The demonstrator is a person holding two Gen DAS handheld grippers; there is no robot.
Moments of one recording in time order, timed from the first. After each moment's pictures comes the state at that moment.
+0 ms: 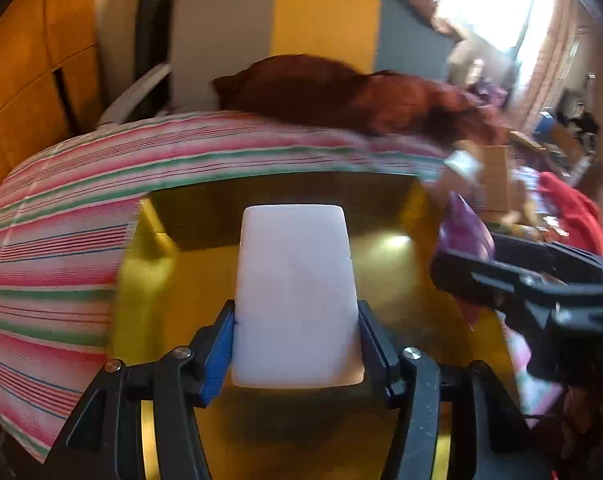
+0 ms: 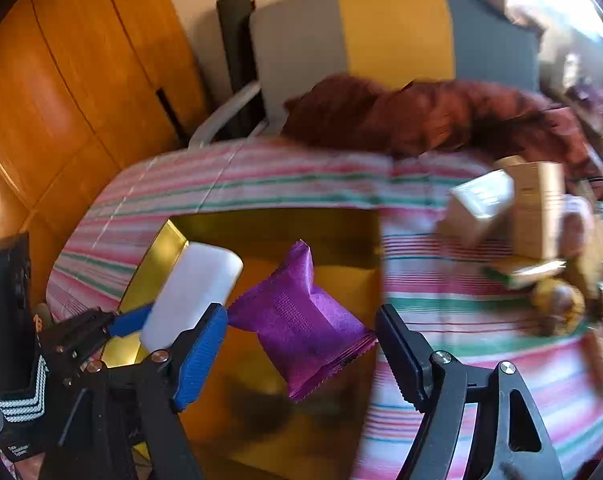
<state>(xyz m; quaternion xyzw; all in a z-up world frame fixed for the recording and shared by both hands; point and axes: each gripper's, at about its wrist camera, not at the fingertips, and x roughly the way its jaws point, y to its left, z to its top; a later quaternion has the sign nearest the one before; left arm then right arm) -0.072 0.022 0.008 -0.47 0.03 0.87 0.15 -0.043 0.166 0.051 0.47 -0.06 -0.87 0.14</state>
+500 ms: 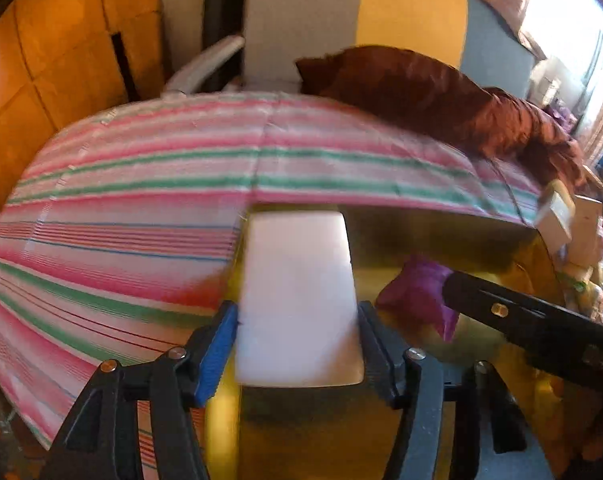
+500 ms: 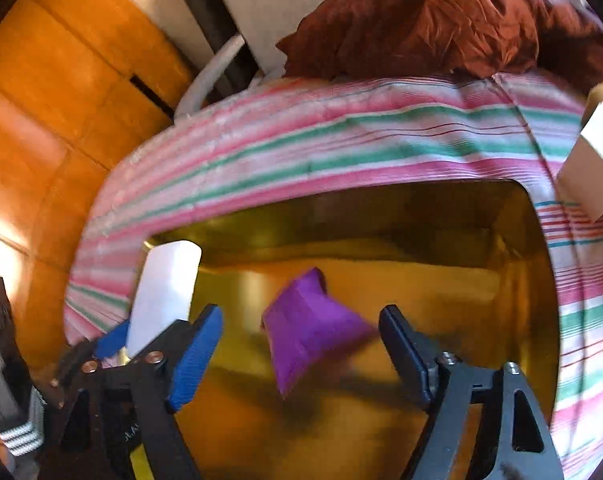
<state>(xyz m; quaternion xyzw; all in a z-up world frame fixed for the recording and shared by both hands) -0.128 -0.026 -0.005 -0.50 0.00 0.87 0.05 -0.122 0.136 -0.006 0.53 -0.18 -0.82 0.15</state>
